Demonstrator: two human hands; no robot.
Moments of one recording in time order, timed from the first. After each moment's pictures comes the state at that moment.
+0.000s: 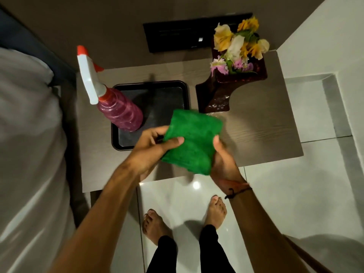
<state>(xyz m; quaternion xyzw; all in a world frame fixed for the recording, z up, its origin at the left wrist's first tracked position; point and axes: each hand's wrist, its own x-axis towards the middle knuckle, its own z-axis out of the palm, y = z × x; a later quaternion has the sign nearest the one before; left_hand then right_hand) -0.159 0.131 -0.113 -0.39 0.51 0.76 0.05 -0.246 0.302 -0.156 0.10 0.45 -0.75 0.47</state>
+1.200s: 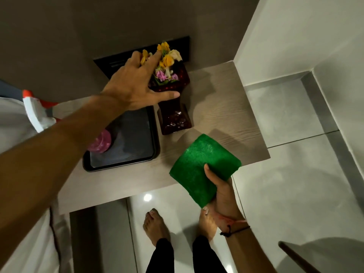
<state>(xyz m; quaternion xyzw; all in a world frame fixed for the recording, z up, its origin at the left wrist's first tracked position) -0.341 0.110 -0.042 -0.18 0.97 0.13 0.10 -0.259 0.393 -0.133 0.26 0.44 -0.80 0.33</state>
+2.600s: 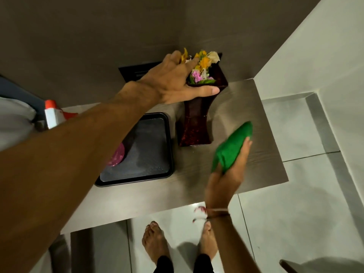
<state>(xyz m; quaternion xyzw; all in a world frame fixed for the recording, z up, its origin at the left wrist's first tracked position) -0.376 0.076 -0.033 -0.13 0.95 0.21 0.17 -0.284 0.302 -0.171 -0.02 0.85 -0.53 -0.08</state>
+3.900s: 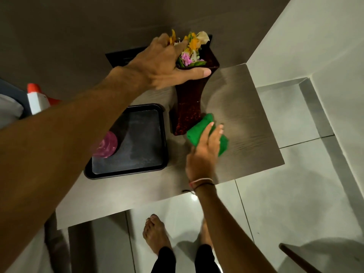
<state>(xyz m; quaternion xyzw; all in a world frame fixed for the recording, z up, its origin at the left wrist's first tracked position) -0.370 0.078 -0.038 -0.12 0.97 0.18 0.14 -0.282 0.274 -0.199 -0.04 0.95 -0.30 0.03</state>
